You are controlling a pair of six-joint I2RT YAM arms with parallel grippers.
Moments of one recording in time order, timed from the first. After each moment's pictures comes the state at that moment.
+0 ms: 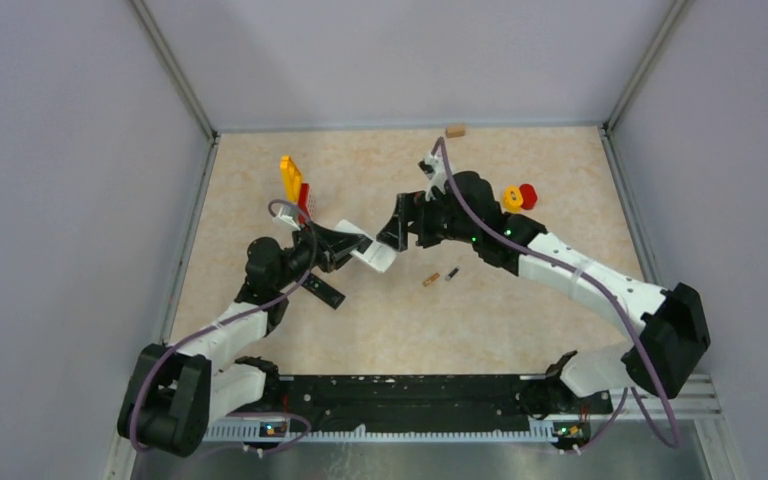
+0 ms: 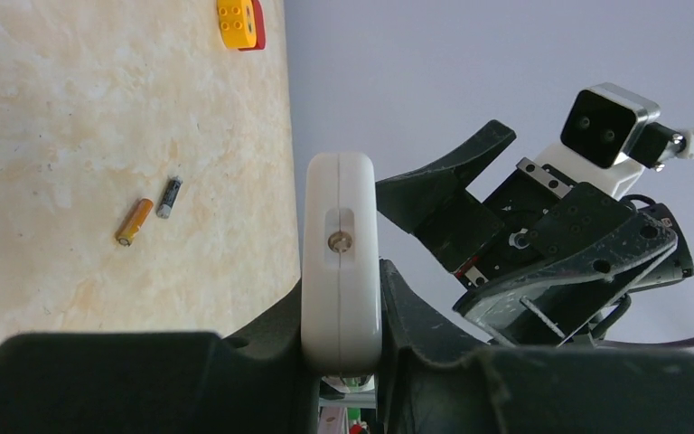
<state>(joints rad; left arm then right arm) -0.27 1.10 0.33 0.76 0.60 -1.45 0.80 1.39 1.16 -0.25 -0.17 0.50</state>
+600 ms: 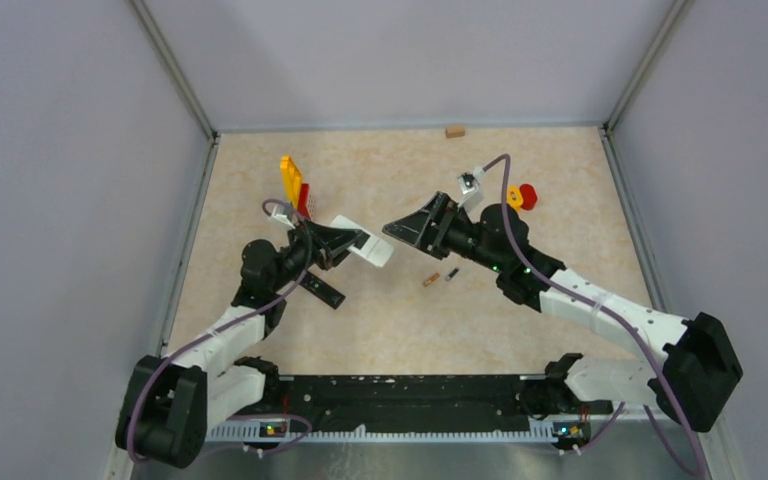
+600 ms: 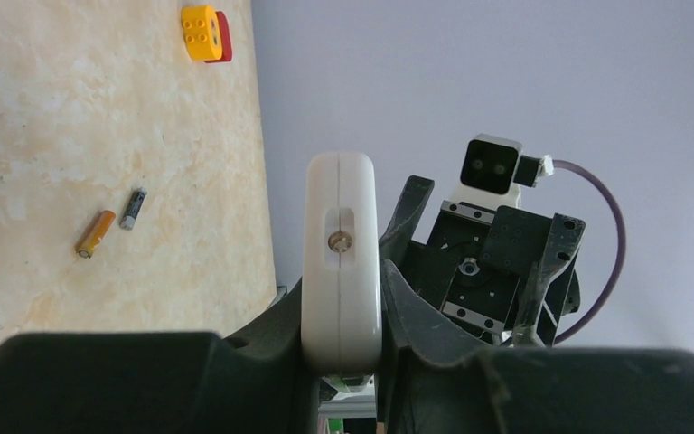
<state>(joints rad) -0.26 1.04 0.33 0.77 0.58 -1.50 0.79 1.17 0.80 0.23 -0.18 1.04</state>
